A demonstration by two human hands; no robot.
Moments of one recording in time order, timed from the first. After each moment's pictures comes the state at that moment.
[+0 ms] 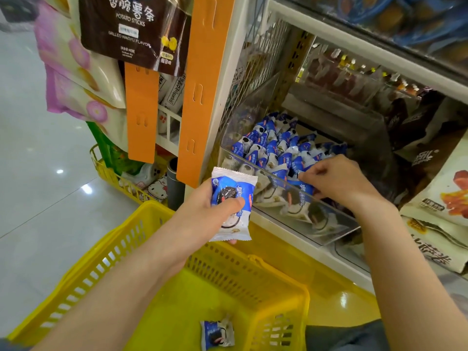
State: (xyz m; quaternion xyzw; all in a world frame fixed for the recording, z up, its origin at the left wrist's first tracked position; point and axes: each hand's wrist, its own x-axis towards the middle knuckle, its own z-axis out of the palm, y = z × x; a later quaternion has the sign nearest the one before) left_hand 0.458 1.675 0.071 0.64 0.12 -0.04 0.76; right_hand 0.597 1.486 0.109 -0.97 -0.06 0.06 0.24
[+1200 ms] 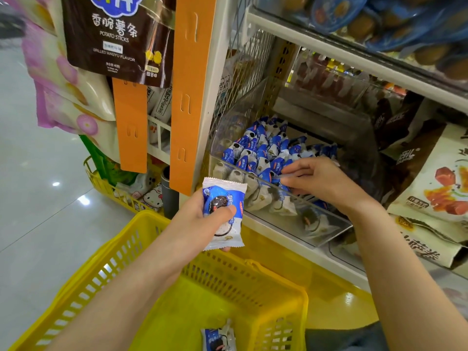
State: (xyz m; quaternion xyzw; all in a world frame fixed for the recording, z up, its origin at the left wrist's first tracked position) left_hand 0.461 1.671 0.066 0.65 0.13 -0.02 0.75; right_hand 0.599 1.484 0.107 -0.89 -0.13 0.15 0.40
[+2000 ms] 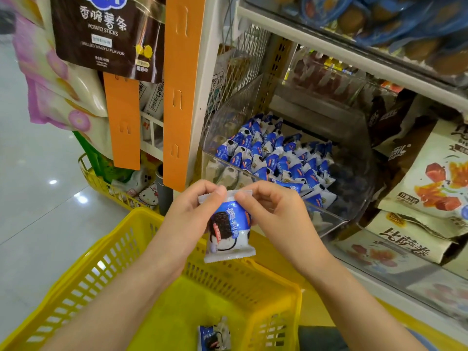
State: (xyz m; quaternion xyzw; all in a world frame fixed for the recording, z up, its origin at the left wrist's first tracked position) left_hand 0.464 1.662 0.057 0.63 0.06 0.06 0.77; right_hand 0.508 1.526 0.090 -0.82 -0.23 0.05 0.52
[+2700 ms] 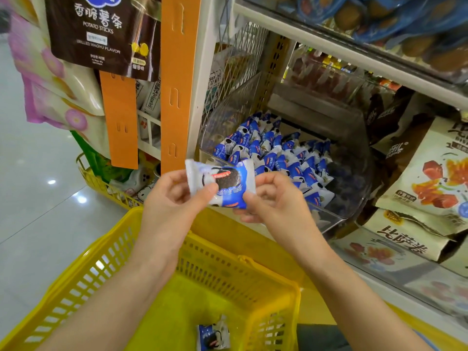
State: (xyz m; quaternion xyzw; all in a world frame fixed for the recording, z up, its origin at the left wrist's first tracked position) left_hand 0.467 1.665 0.057 0.56 0.15 0.20 0.79; right_hand 0.511 1.524 0.093 -0.77 -0.11 0.14 0.61
